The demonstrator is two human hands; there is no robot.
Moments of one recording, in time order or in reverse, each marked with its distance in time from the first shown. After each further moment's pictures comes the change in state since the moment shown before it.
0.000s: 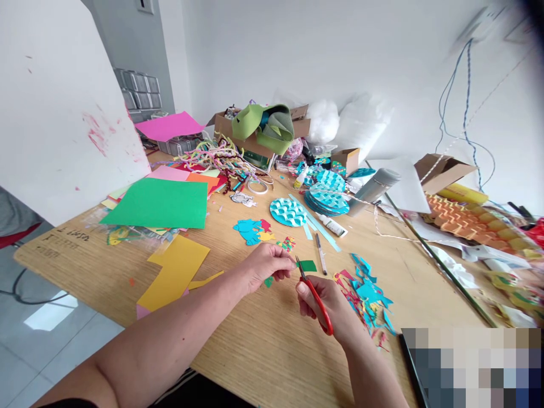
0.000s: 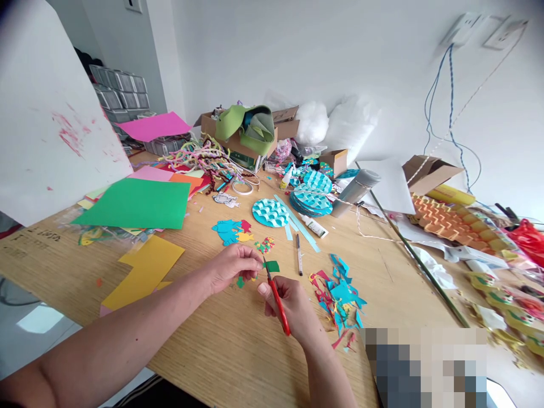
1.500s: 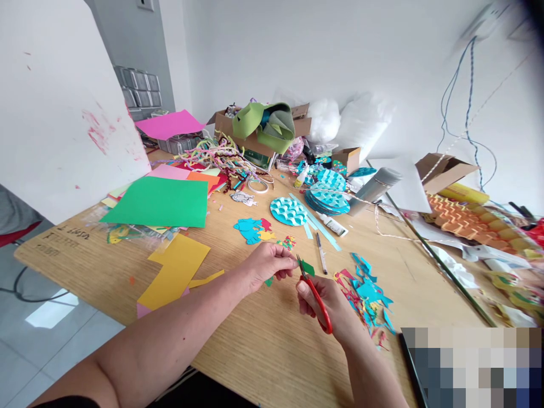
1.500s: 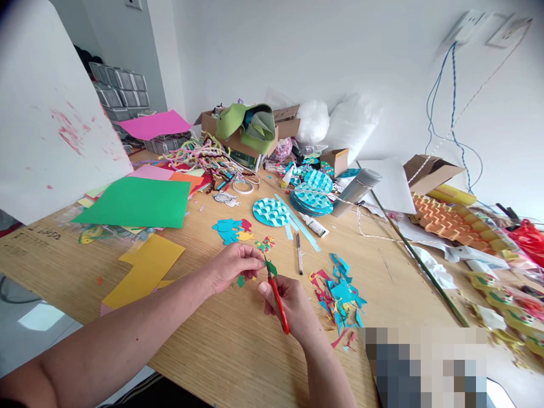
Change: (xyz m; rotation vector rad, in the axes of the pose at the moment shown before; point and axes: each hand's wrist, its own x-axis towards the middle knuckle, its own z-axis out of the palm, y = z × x) left_hand 0.000 -0.001 0.002 -0.016 0.022 0.035; right_hand 0.000 -0.001 0.000 0.003 0.000 0.019
